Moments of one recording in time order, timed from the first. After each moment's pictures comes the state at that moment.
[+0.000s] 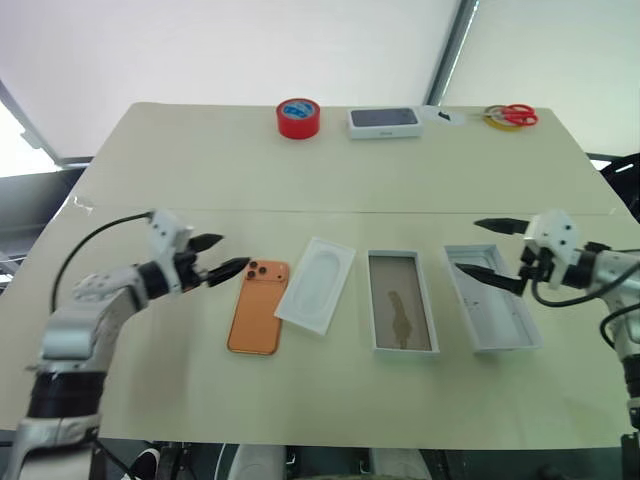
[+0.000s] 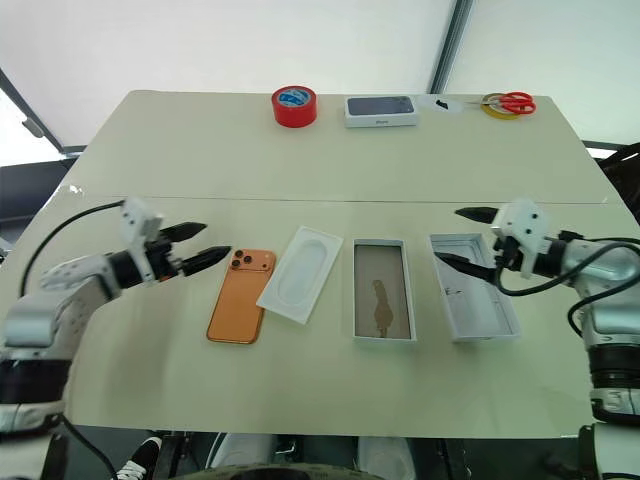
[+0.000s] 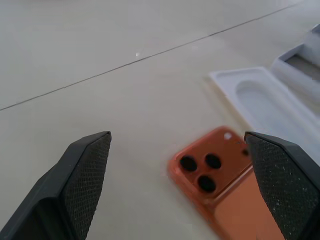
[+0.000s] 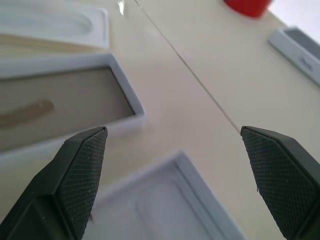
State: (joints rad) left arm -0.36 0.62 0.13 -0.03 -0.55 0.68 -0.86; right arm -0.33 -0.86 -0.15 0.25 0.32 -0.08 1.18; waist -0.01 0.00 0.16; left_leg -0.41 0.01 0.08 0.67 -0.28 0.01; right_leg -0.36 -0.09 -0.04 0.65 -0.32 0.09
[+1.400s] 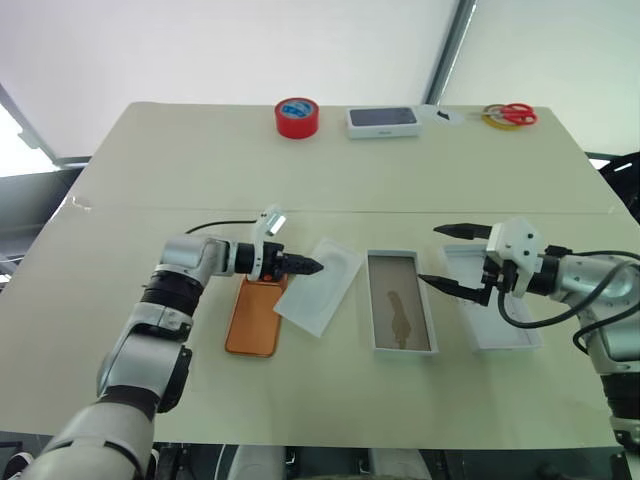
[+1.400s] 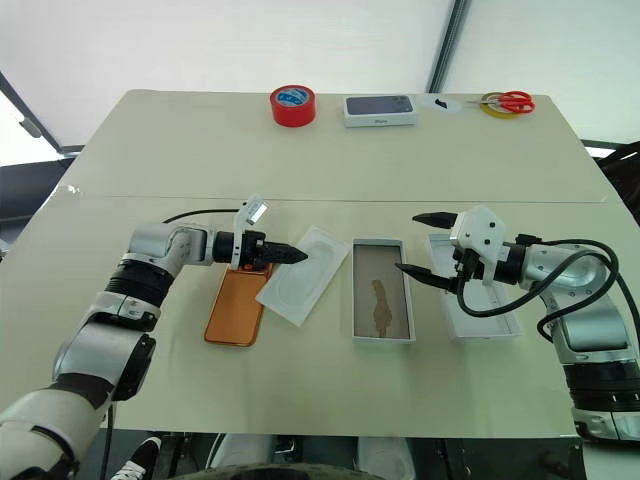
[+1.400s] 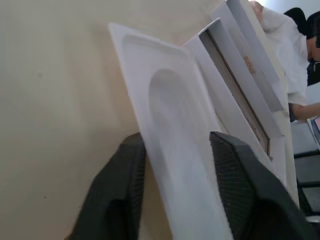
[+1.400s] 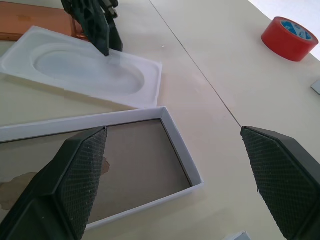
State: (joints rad) left arm -0.84 0.40 -0.17 0.61 -0.43 0.95 -1.11; right arm -0.25 -0.82 -0.12 -0.05 0.34 0.06 1.10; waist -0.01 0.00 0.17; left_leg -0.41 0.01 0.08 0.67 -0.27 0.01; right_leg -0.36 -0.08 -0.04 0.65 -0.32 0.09
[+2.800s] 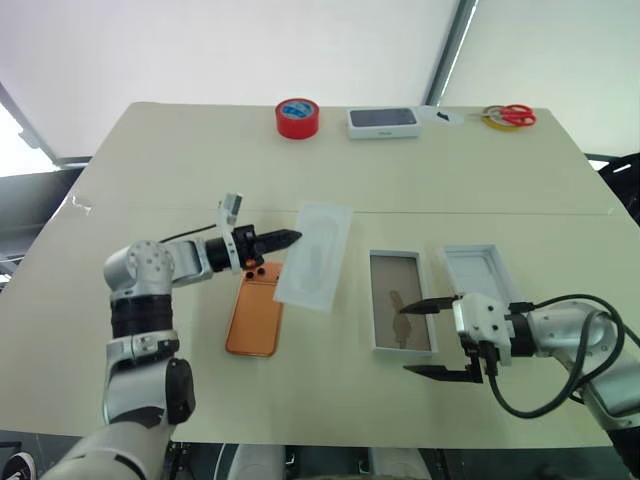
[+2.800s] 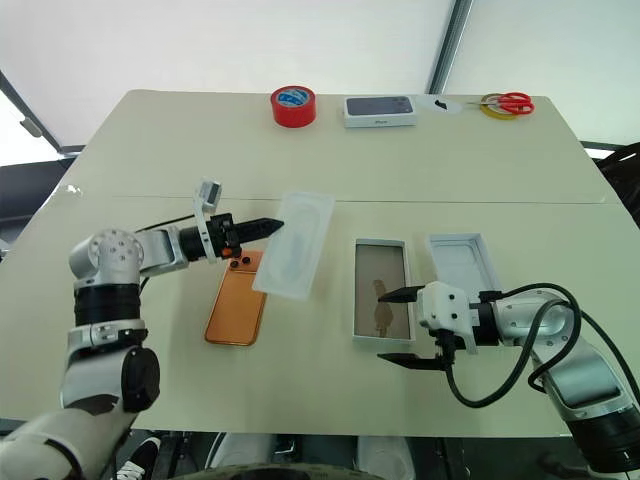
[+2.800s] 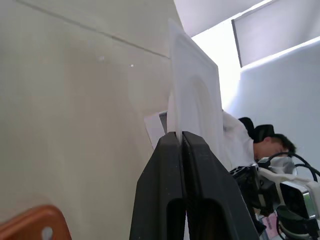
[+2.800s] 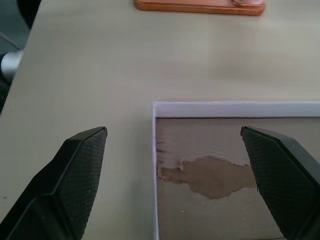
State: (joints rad) left arm -0.68 0.29 0.38 0.22 -0.71 1.39 -0.71; right arm 0.00 -0.89 0.04 -0.31 0.31 0.08 1.24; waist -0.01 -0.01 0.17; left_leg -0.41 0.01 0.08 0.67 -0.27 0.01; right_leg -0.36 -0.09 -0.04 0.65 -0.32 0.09
